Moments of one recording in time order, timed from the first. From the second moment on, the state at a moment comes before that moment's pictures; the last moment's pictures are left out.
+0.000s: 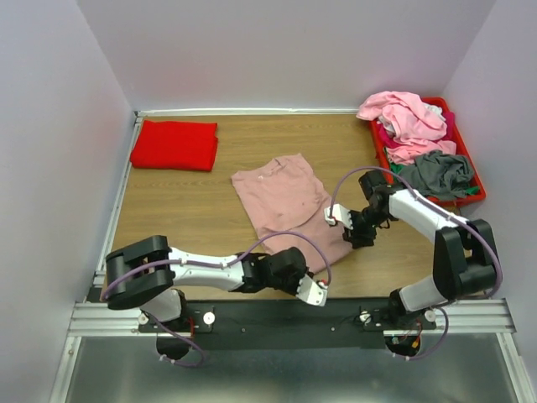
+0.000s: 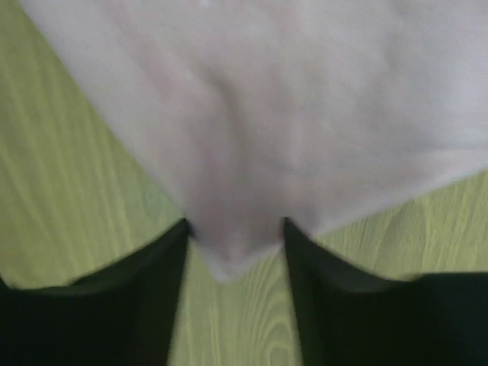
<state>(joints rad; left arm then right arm) -1.28 1.50 0.67 0.04 0.05 0.70 0.25 1.52 0.87 -0.84 -0.46 -1.34</state>
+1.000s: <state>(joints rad) -1.05 1.21 0.54 0.11 0.05 0.56 0.34 1.94 1.36 -0.88 -0.75 -0.94</state>
